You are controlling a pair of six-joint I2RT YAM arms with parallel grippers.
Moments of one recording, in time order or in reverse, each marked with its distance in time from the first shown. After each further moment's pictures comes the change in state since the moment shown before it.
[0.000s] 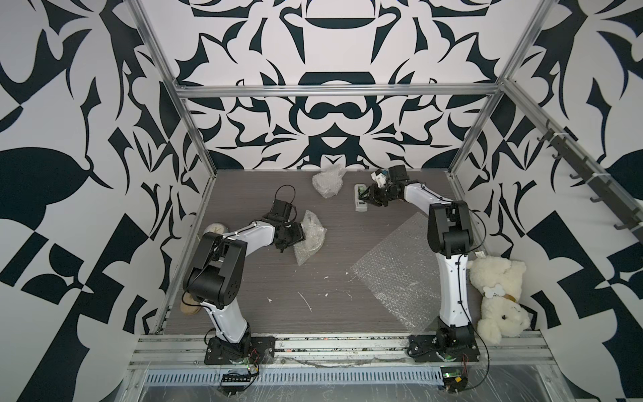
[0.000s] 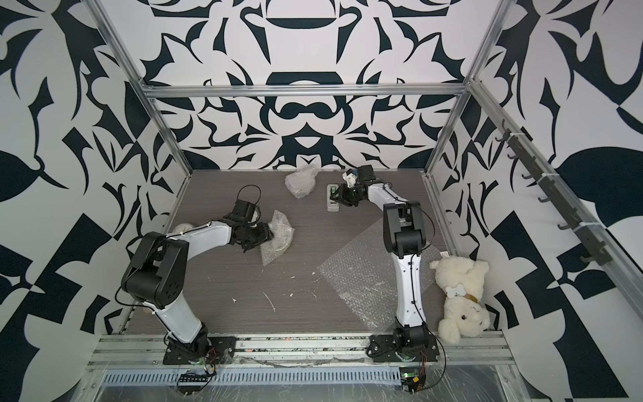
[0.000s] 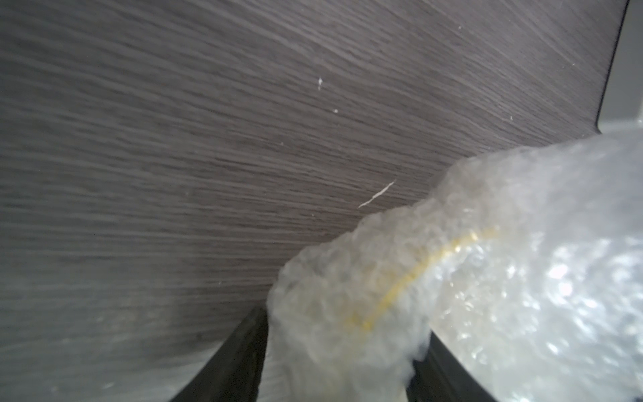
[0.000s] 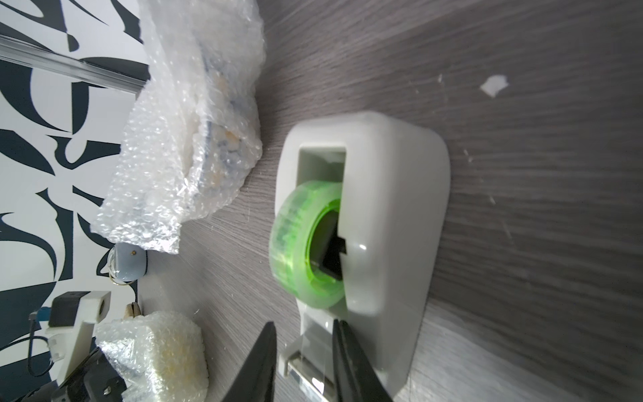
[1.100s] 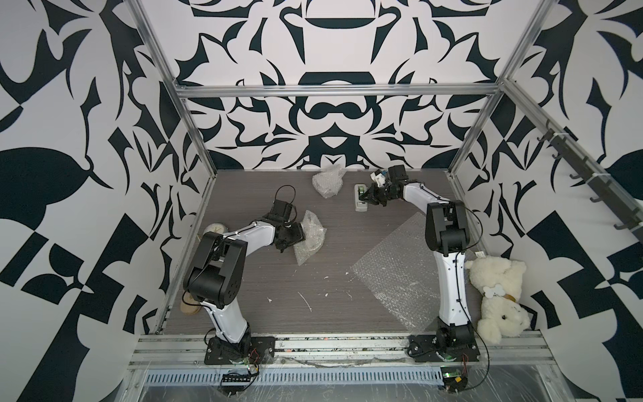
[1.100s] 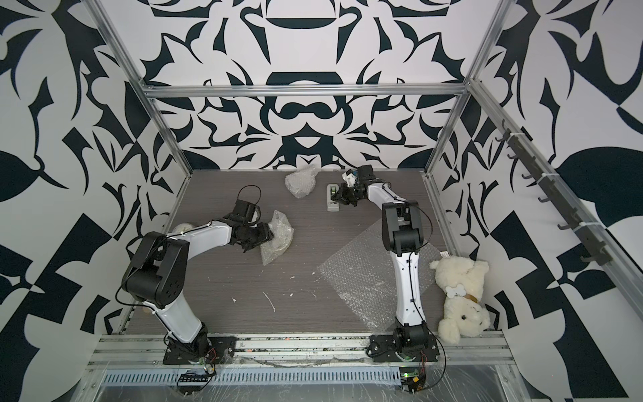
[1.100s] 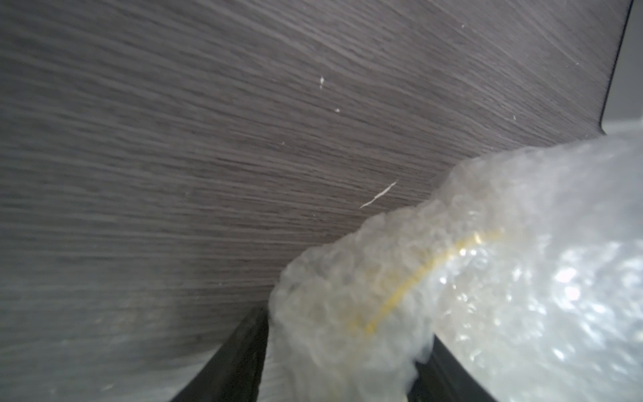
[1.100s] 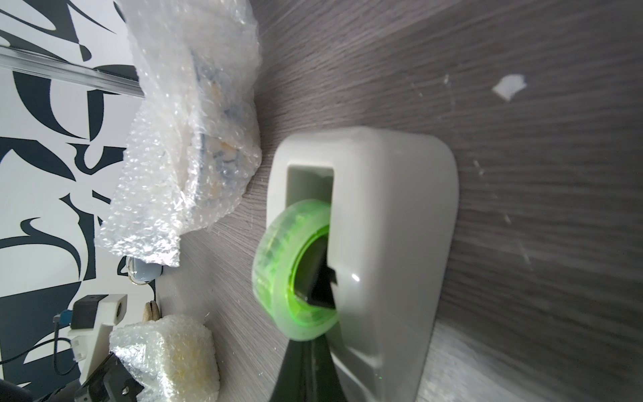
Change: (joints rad) left arm 0.000 0.003 0.000 0.000 -0.003 -0.001; right arm -0.006 0.056 0.064 -0.015 -0.048 0.032
